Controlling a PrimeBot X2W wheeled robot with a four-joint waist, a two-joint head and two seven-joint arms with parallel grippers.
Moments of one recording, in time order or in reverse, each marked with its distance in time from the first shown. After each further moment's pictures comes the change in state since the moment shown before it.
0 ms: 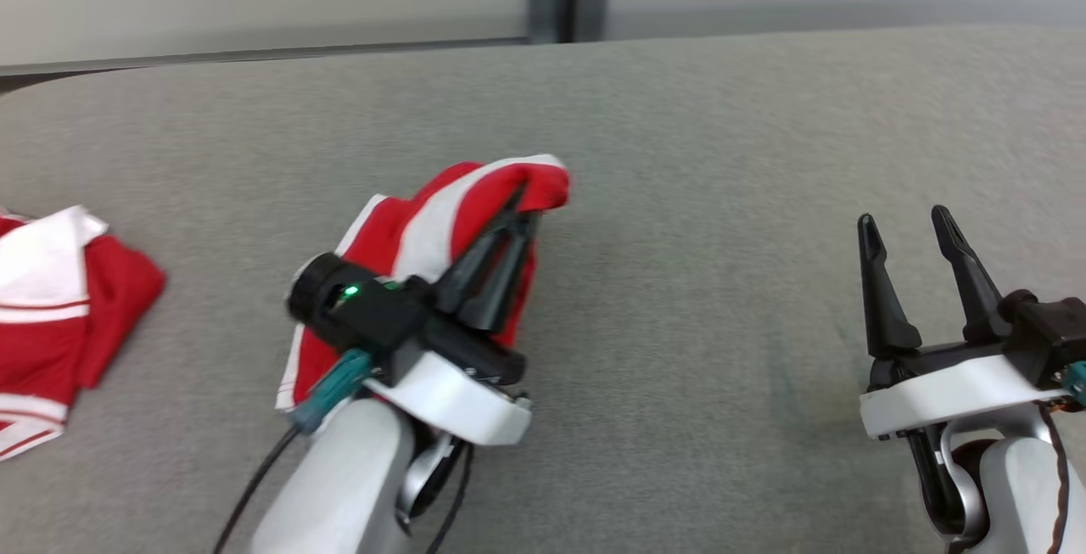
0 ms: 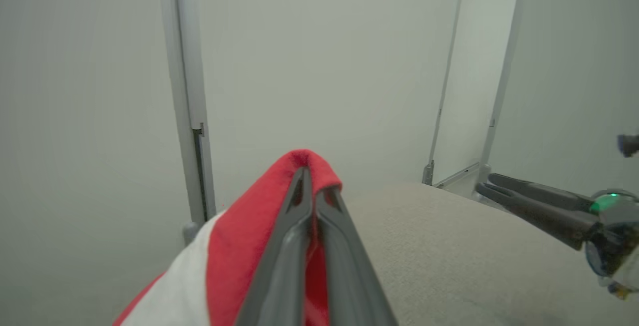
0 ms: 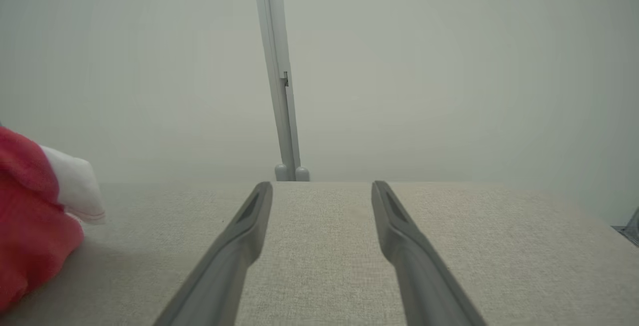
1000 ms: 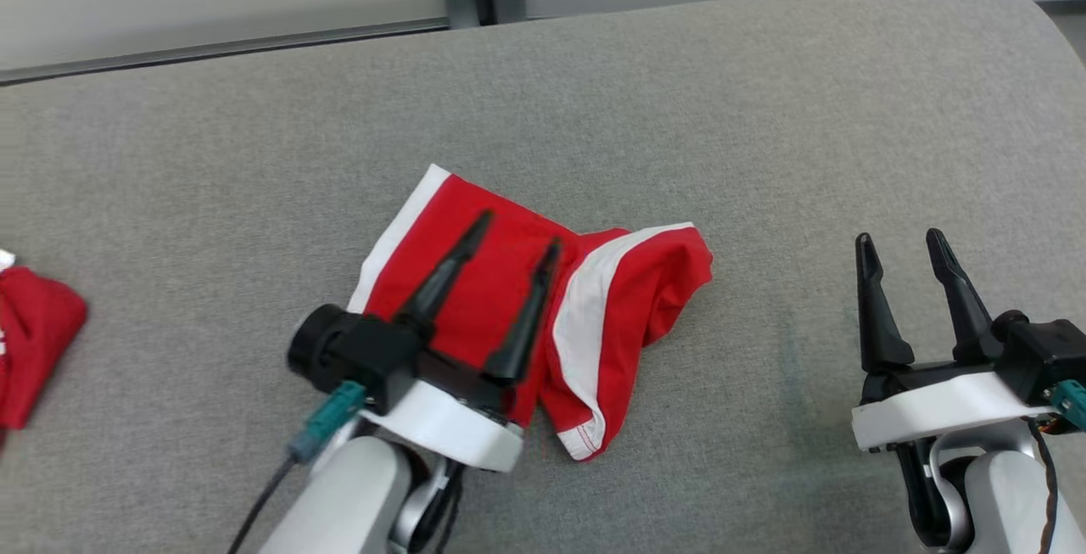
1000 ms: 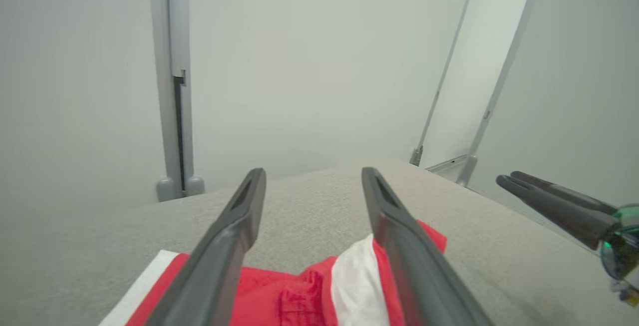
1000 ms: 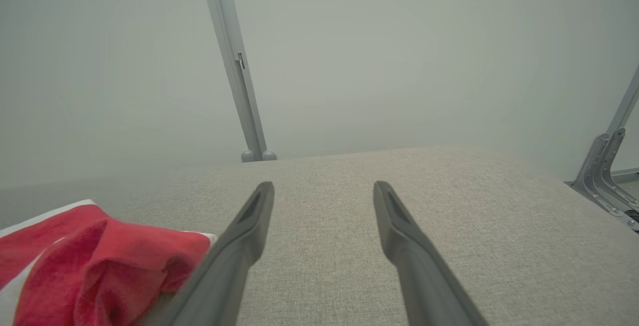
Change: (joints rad) left arm 0.018 0.018 -0.123 0.040 -0.097 0.087 -0.025; right arm 0.001 0.032 -0.014 0.075 0.018 0.000 -0.064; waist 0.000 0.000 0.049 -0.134
